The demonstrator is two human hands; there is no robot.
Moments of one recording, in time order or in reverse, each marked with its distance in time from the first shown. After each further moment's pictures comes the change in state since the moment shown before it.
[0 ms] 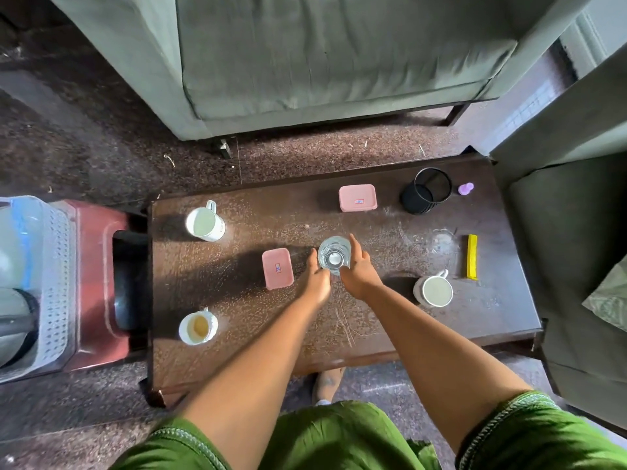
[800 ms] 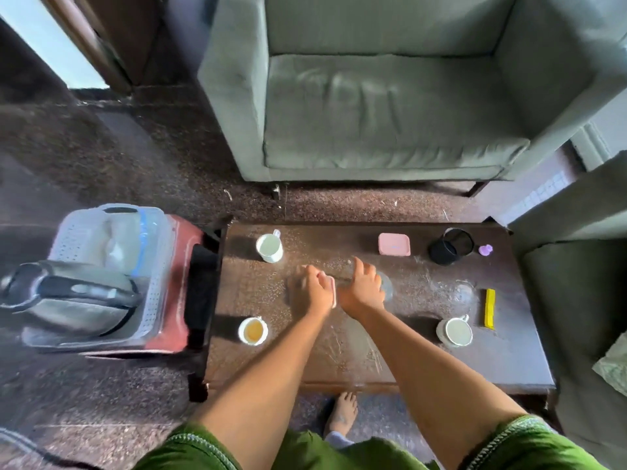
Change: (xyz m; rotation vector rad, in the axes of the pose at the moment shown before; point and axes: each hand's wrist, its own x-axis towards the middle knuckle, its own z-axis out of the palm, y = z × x) left_hand -0.073 0.020 -0.100 0.175 0.488 0.256; right_hand -0.097 -0.108 0.038 -0.383 0.206 -0.130
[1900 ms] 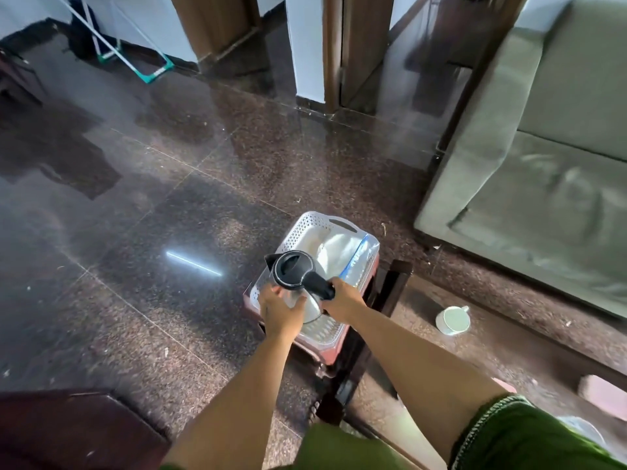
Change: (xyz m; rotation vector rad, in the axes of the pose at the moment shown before) left_hand 0.056 -0.218 -0.407 -0.483 0.536 -0.318; right_hand -0.103 -0.399 0.198 -0.198 -0.499 -0.573
